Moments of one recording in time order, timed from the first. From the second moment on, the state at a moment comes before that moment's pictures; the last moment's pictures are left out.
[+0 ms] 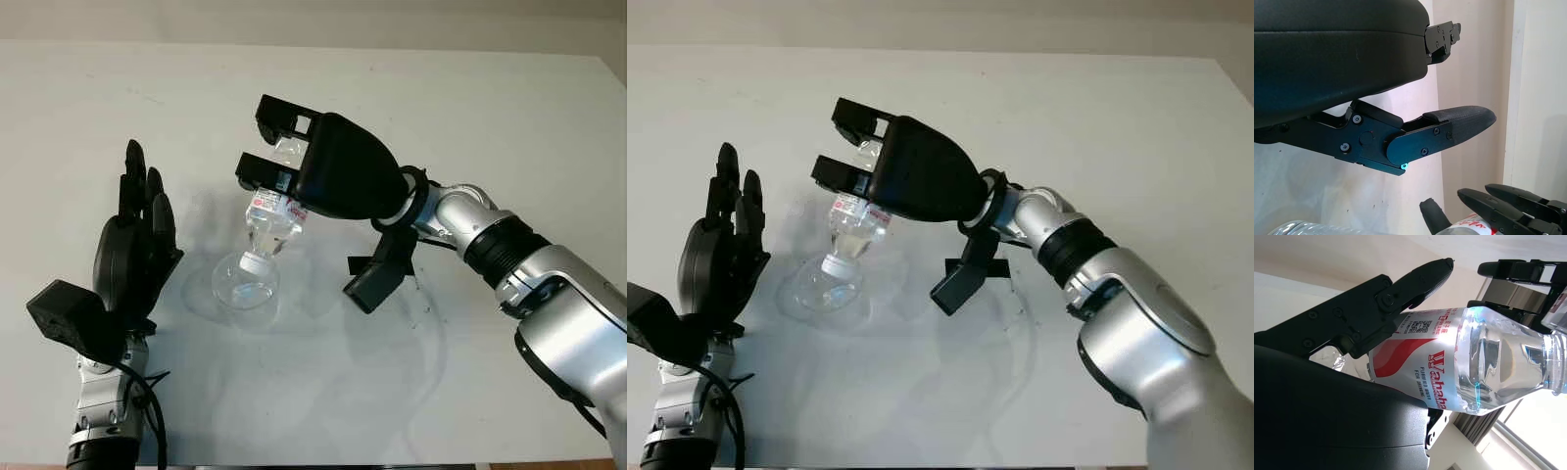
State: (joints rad) left arm -0.18 0.20 0.24 0.17 -0.22 -0.30 -0.22; right arm -1.15 -0.44 0.84 0.87 -1.36 -0.51 -1.25
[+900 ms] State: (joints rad) left arm -0.19 0.19 0.23 0.18 -0.23 -0.31 -0.23; right arm -0.92 -0.28 0.25 0.72 0.15 -0.40 0.01
